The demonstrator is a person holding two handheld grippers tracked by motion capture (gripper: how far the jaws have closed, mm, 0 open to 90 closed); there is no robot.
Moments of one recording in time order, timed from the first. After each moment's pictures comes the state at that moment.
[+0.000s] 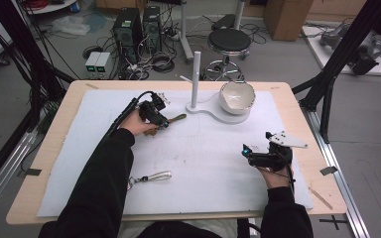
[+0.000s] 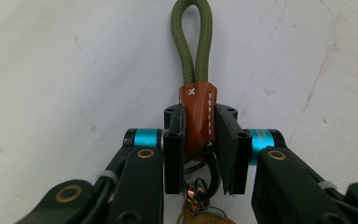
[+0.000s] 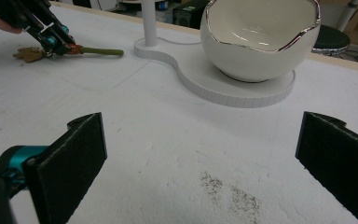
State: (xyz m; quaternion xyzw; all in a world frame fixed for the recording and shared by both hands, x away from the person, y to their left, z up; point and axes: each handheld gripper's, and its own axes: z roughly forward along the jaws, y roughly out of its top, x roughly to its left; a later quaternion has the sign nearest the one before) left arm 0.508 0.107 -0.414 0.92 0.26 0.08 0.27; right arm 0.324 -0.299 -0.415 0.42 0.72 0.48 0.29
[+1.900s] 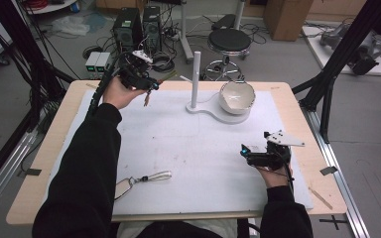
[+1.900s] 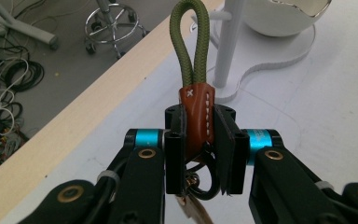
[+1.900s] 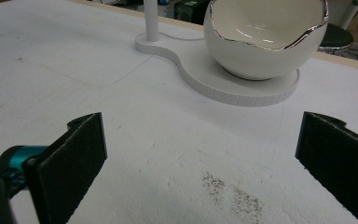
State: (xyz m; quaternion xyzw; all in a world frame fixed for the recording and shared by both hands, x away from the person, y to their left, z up) left arm 0.505 0.138 -0.279 0.86 0.30 0.17 0.37; right arm 0.328 -0.296 -0.415 0.41 0.73 0.47 0.29
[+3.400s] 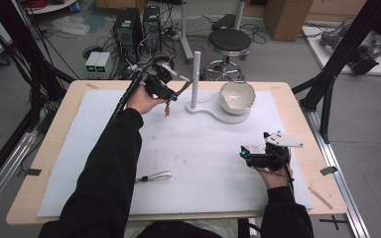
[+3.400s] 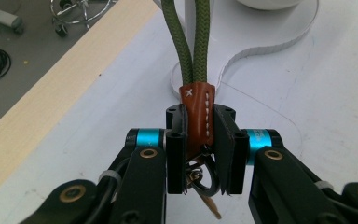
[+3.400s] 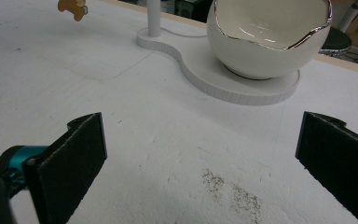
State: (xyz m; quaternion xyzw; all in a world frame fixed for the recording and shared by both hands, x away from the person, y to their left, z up) left arm 0.525 0.080 -0.329 0.89 0.28 0.13 0.32; right arm 0.325 -0.293 -0.415 0.41 0.74 0.45 0.29
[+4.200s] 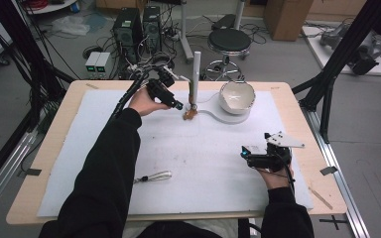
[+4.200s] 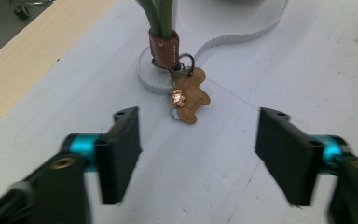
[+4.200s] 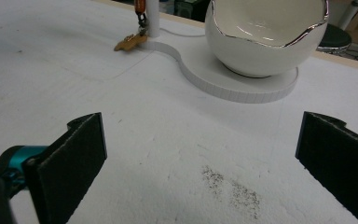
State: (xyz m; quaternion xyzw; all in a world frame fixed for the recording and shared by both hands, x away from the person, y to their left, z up) left arm 0.522 0.076 -0.337 0.90 0.28 0.07 0.32; right arm 0.323 -0.296 -0.415 0.41 0.73 0.46 0.29
